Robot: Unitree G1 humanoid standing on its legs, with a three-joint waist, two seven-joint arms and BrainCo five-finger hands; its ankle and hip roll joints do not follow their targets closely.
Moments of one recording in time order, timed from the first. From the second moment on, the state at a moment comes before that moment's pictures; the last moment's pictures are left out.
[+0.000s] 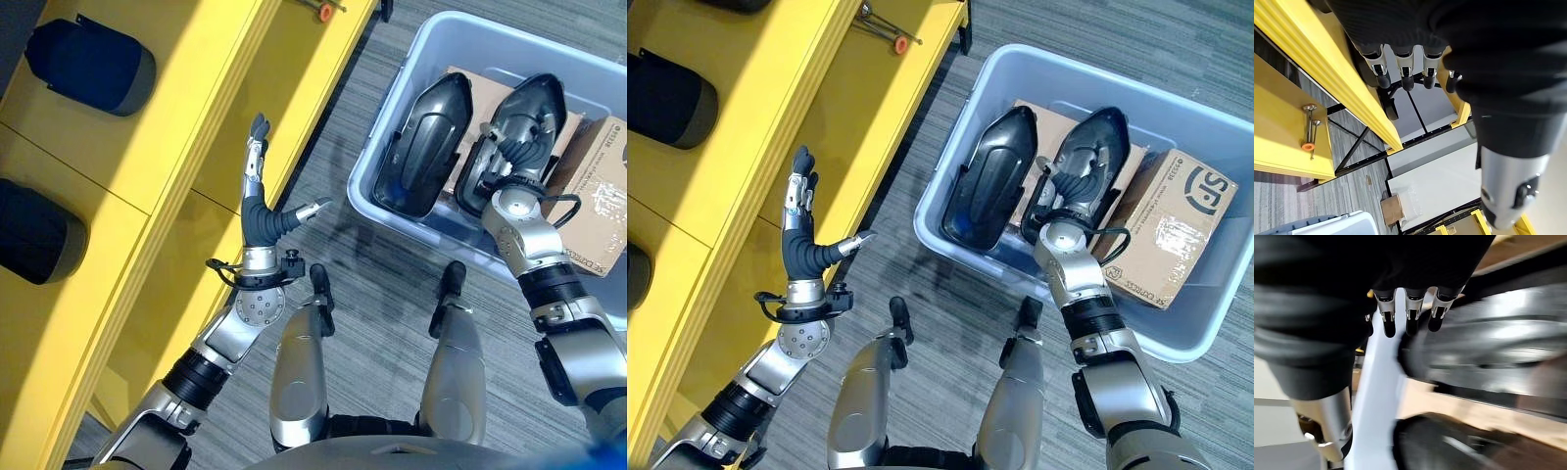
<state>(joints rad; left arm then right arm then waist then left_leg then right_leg) -0.24 0.46 -0.44 -0.05 0.09 -0.46 0.76 -0.71 -0.47 0.17 0.48 0.50 0.09 -0.68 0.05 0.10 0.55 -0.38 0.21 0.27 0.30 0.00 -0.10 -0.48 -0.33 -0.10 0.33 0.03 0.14</state>
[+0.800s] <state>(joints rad) -0.25 0.45 -0.44 -0.06 0.05 -0.44 0.67 -0.83 -0.41 0.19 0.71 0.91 0.07 -0.50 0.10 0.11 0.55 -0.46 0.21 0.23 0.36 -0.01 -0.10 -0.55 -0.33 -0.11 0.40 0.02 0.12</state>
